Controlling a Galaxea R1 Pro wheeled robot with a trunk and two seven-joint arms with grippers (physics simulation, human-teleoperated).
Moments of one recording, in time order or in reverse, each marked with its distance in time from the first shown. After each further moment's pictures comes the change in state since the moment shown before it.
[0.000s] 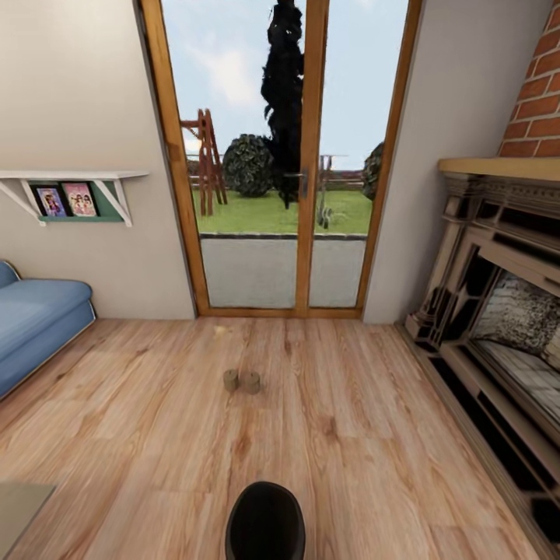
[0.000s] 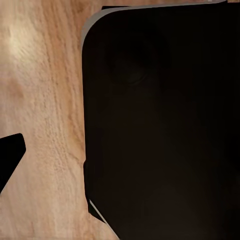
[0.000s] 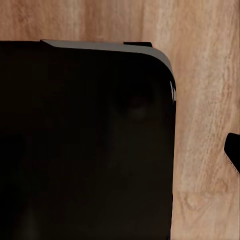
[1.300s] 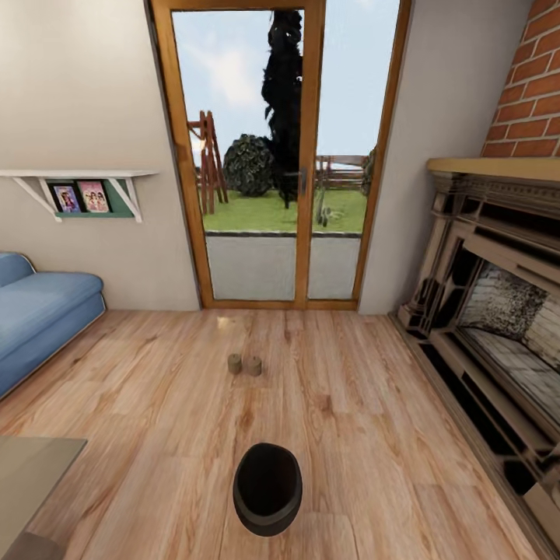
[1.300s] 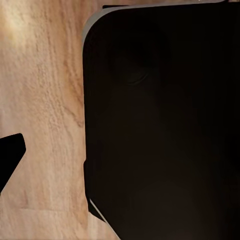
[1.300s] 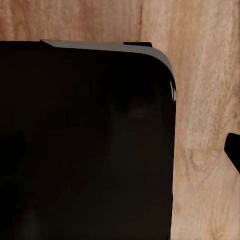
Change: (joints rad) left arm 0.000 0.001 0.003 0.000 0.001 0.003 0.000; right arm 0.000 0.000 0.000 0.000 0.000 0.000 0.000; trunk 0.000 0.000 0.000
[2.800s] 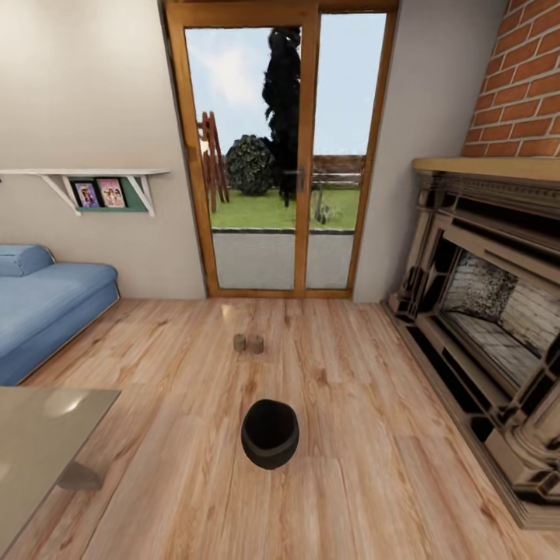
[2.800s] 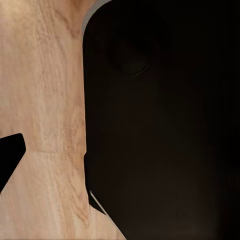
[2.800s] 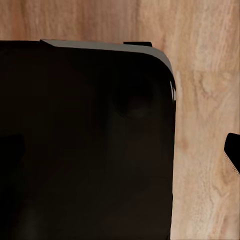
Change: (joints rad) left arm 0.000 0.001 0.001 0.000 0.001 0.027 0.000; right arm 0.000 0.000 0.000 0.000 0.000 0.001 -0.001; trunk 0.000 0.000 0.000
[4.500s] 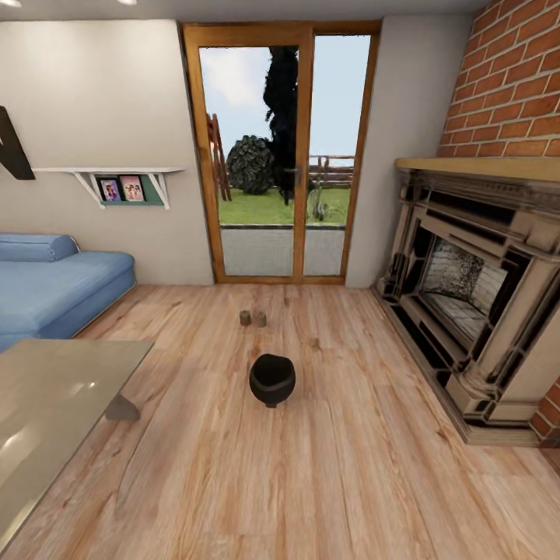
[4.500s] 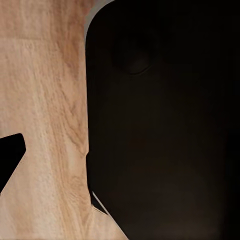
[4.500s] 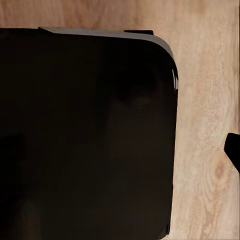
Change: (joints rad) left arm 0.000 0.003 0.000 0.000 0.000 0.000 0.000; right arm 0.000 0.000 0.000 -0.003 0.001 0.041 0.001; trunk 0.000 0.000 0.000
